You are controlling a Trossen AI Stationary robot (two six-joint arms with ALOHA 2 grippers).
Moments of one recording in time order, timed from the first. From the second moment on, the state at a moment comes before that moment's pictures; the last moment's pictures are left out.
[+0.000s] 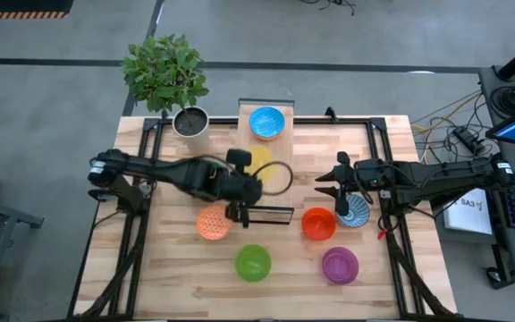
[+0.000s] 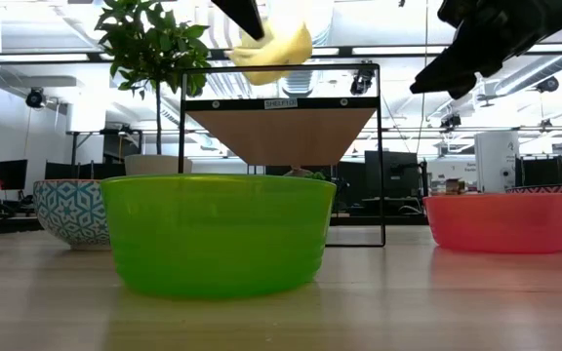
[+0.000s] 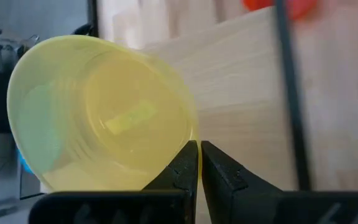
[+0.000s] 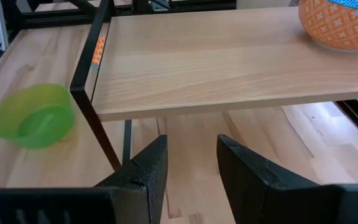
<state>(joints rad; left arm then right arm) -0.18 1.73 1.77 -1.10 -0.50 0.16 0.01 0.78 0.55 -0.21 0.10 0.08</state>
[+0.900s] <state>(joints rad) -0.03 1.86 1.77 -1.03 -0.32 0.22 0.01 0.78 0.50 -0.20 0.10 0.10</state>
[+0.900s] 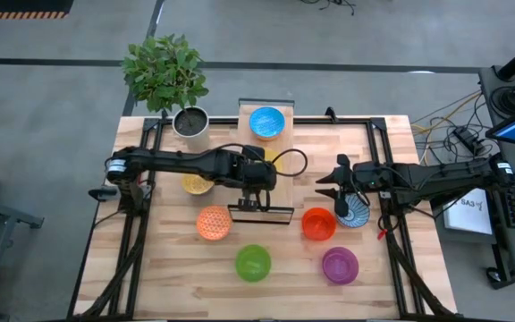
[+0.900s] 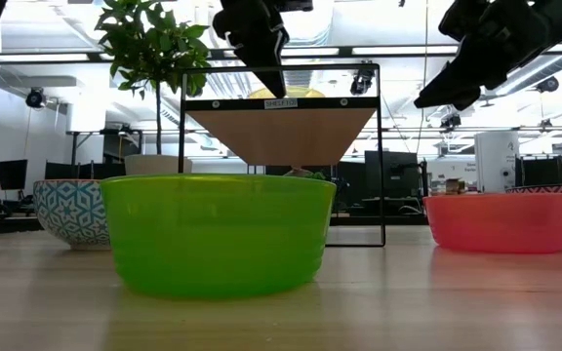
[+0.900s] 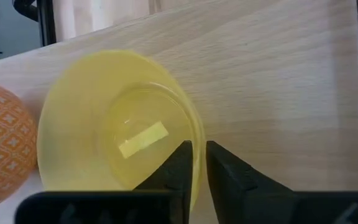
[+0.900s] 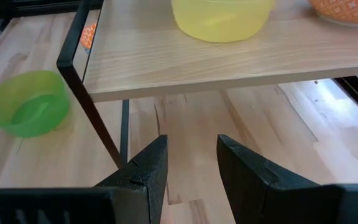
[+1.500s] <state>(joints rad) -0.03 1.79 1.77 -1.05 -0.21 0.25 0.01 0.79 0.51 -0.20 0.11 0.23</state>
